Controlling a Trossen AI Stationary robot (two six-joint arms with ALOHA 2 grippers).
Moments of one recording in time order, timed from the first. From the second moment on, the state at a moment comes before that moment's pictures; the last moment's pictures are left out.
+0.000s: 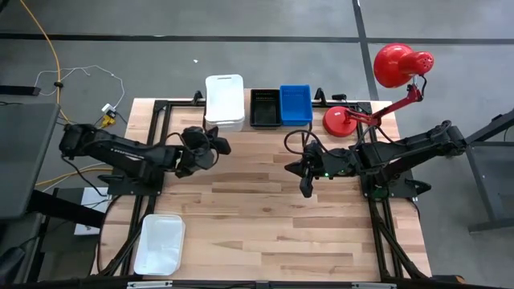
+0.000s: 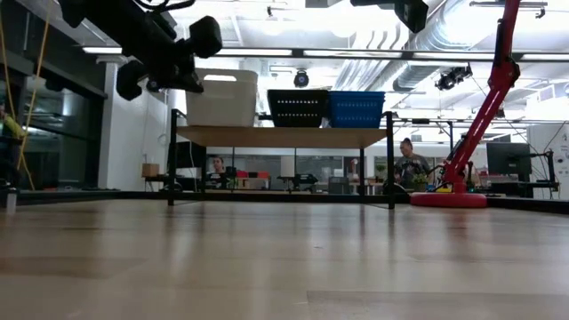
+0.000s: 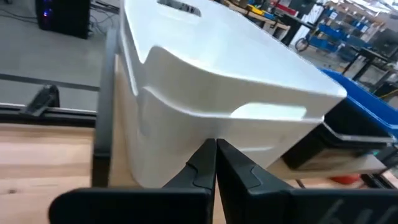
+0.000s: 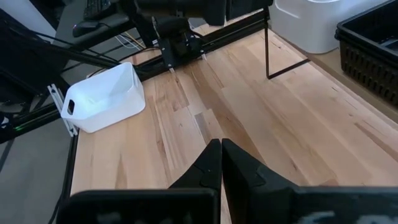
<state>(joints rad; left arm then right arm) 0.04 1.20 0.67 -0.11 -1.16 -0.99 0.25 1.19 1.03 -0.32 0.35 0.50</state>
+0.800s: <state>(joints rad) -0.33 0.79 0.71 -0.32 -0.32 -0.35 0.25 1.19 1.03 -0.32 0.33 0.49</state>
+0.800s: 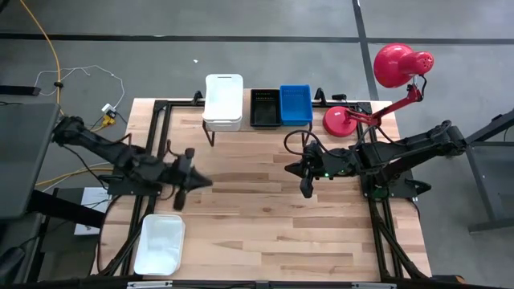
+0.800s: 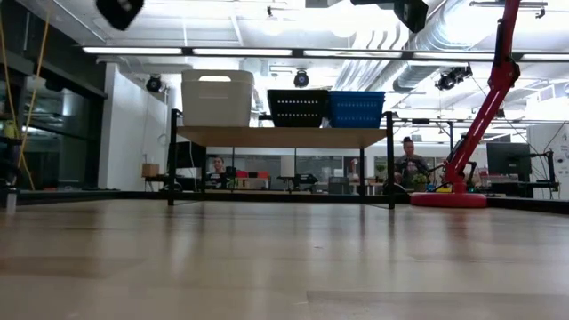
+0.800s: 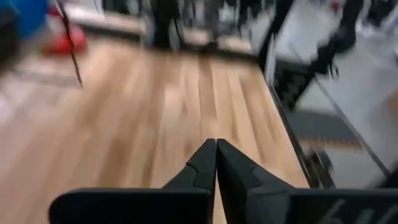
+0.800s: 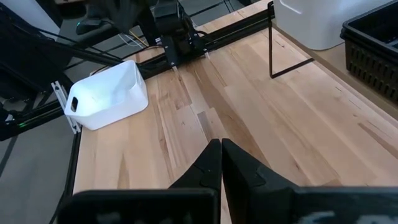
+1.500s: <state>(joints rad) -0.67 0.97 0.76 -0.80 -0.06 -0.63 0.25 1.19 1.03 -0.32 0.34 0.49</state>
